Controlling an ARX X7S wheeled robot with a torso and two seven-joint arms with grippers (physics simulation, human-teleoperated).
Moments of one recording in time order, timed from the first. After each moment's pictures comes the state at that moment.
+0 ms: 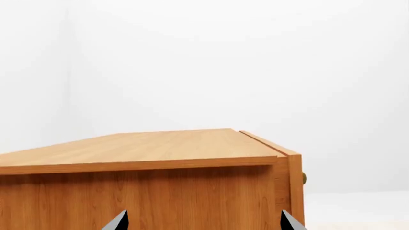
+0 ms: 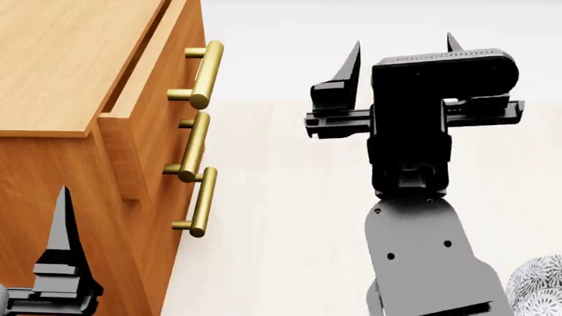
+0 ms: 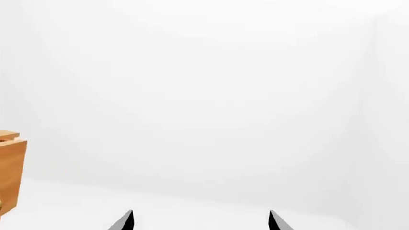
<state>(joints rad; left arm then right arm) -0.10 -0.28 0.14 0.80 -0.20 -0.50 -0.32 0.80 0.21 -0.25 -0.08 0.10 0.53 0.25</state>
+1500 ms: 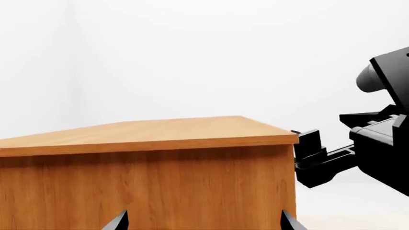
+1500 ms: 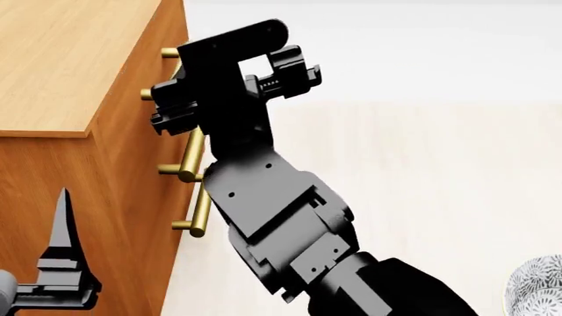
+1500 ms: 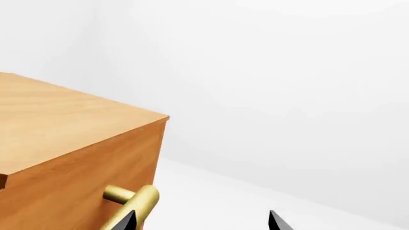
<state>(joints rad) -0.12 -0.31 0.15 0.72 -0.22 -0.47 -0.35 1.31 0.01 -1.24 0.83 0.85 -0.03 0.50</state>
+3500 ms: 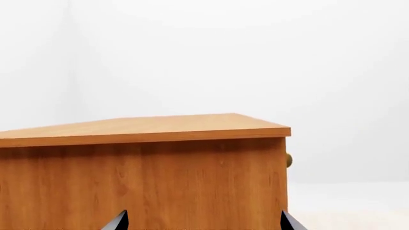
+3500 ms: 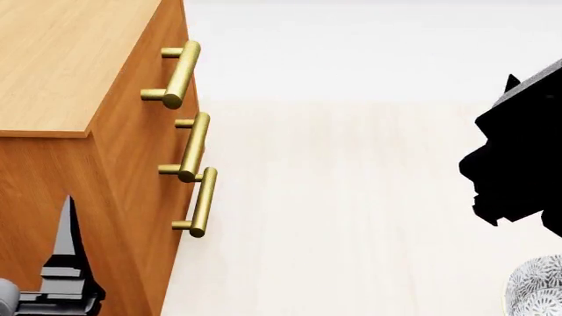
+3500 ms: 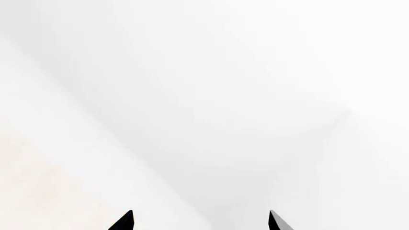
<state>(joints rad) -0.10 -0.33 0.17 0.71 -0.25 -0.43 -0.38 2.00 1.28 -1.54 -0.72 1.16 0.89 0.74</state>
